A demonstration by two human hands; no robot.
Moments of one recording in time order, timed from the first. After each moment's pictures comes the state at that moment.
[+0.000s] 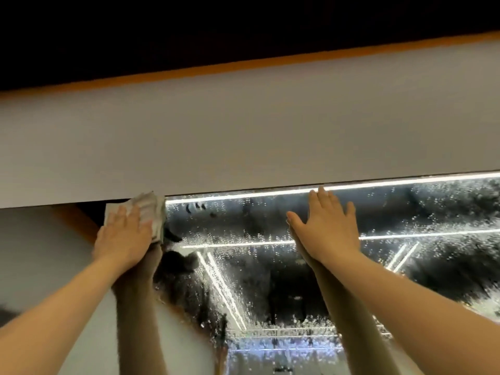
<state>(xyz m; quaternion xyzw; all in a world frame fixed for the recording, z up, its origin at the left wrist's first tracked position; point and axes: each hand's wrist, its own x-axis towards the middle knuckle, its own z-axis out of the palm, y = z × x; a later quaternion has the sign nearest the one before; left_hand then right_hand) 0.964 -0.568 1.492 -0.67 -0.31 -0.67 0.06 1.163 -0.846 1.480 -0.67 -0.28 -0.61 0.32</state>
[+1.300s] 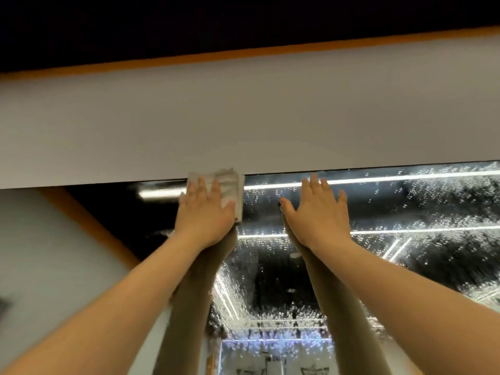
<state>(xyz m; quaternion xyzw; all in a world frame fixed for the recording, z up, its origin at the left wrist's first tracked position) 1.047 -0.687 1.493 -0.72 -0.21 -0.64 0.15 1.163 -0.844 1.476 -0.66 -0.28 -0.62 0.32</state>
